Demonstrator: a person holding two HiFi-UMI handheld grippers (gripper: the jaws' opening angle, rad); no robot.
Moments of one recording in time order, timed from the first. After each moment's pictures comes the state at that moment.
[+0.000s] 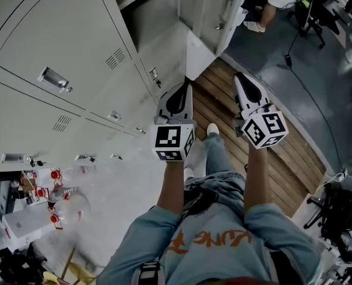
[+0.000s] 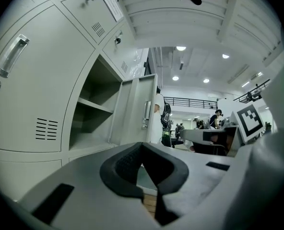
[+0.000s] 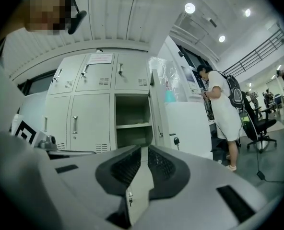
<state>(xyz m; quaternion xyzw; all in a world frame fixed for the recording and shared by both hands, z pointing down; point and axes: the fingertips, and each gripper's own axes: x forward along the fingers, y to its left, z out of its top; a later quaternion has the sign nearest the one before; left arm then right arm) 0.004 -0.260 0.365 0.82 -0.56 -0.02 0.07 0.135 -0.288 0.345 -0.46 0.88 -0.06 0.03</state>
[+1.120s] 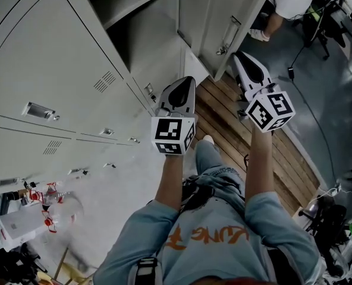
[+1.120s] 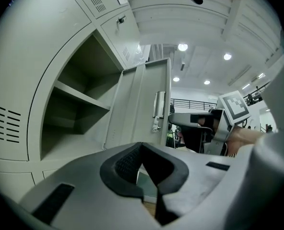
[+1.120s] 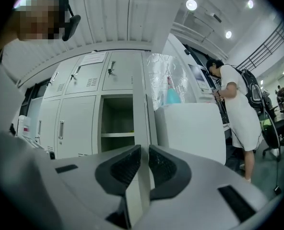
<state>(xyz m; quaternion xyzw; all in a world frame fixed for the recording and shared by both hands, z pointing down) 0.018 -0.381 0.375 0.82 -0.56 -0.03 0.08 0.122 -0.434 0.311 -0.41 0.91 -0.04 0.05</state>
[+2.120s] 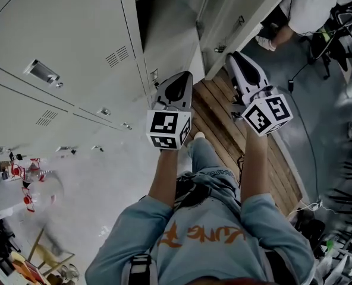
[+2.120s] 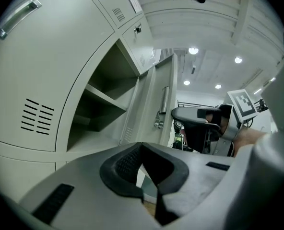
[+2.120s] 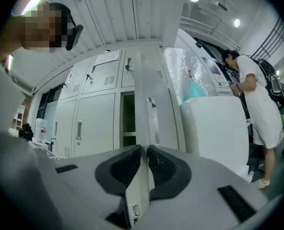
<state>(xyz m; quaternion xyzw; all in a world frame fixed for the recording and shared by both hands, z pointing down) -0.032 -0.356 0.391 0.79 -0.60 -0.06 0.10 0.051 -0.398 0.310 -0.32 0.95 -0.03 0.04</state>
